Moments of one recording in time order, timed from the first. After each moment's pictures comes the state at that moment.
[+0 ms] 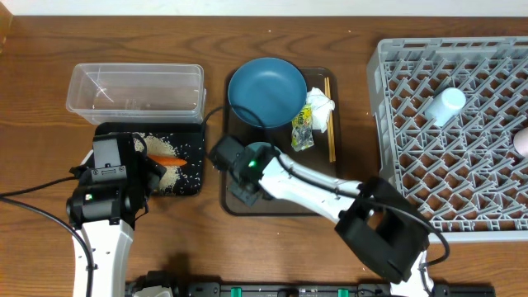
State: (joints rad) left arm 0.13 1.03 0.87 -1.02 -0.20 -0.85; right arm 0.93 2.05 1.42 -0.68 -0.01 0.06
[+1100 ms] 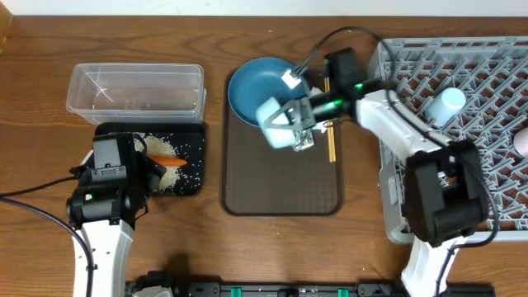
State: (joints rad) left arm 0.13 1.03 0.87 -1.02 -0.20 -0.85; right arm 0.31 2.01 1.44 -0.51 -1.34 0.12
